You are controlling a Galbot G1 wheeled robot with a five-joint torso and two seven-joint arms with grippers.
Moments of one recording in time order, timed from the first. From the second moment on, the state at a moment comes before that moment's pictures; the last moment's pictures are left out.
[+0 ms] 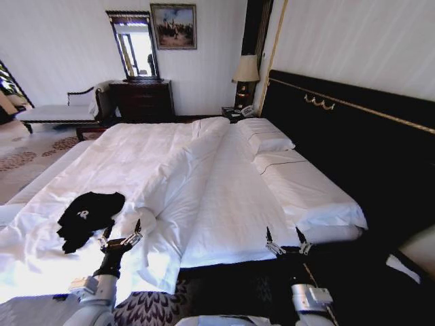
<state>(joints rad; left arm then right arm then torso) 1.86 -1.32 -0.75 -2.27 -0.42 -0.07 -0.09 -1.89 1.60 0.66 2.24 -0.04 0.20 -0.04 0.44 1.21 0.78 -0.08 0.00</state>
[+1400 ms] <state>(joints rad) 1.87 -1.33 -0.75 -2.27 -0.42 -0.07 -0.09 -1.89 1.60 0.64 2.23 -0.05 0.19 -0.04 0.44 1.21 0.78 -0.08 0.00</state>
